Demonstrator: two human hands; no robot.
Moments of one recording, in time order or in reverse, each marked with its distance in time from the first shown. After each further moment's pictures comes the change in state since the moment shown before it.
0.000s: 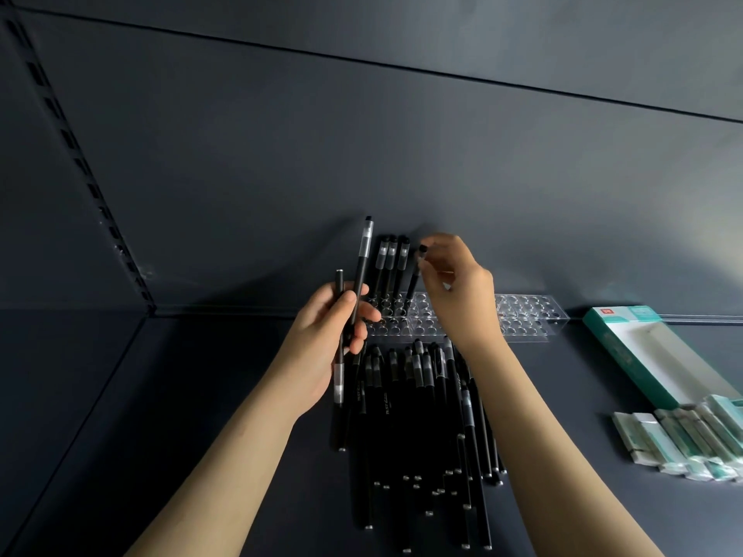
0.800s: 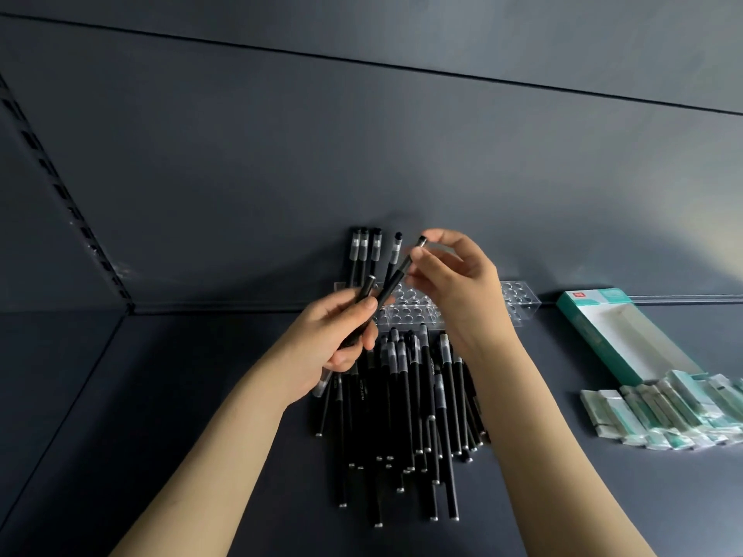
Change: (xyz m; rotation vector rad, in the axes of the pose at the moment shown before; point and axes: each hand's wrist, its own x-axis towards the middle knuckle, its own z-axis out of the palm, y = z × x) left_hand -0.007 0.010 0.019 0.123 -0.293 -0.176; right_hand -0.014 -0.039 -0.036 0.770 0.010 0.414
